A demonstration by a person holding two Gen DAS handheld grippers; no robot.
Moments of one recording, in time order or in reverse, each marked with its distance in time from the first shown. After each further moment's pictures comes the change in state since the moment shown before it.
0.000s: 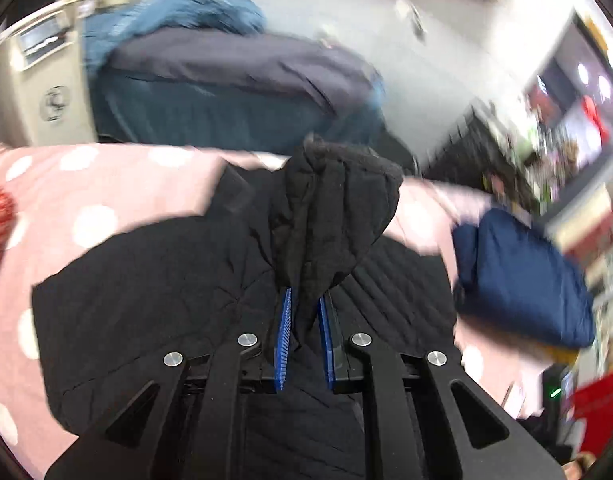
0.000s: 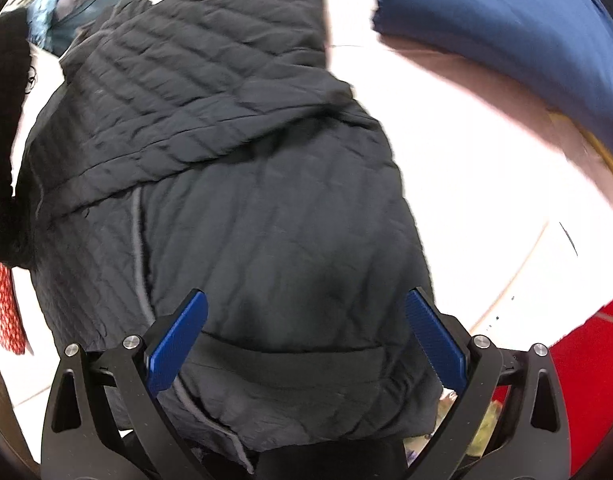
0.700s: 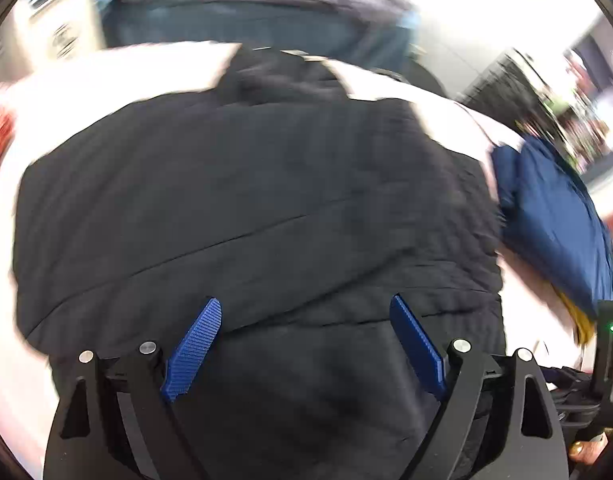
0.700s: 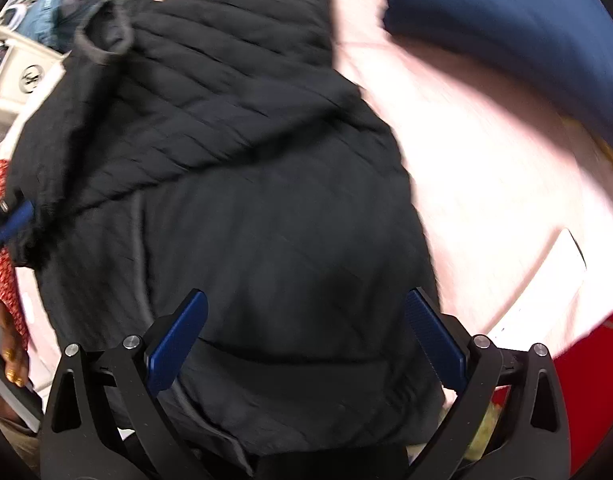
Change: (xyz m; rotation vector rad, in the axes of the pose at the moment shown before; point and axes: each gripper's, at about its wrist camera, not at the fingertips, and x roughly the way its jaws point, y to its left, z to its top) left arm 0.035 0.038 -0.072 -0.135 0.212 0.094; right arm 0.008 -0.032 0.015 -0.046 0.001 0.041
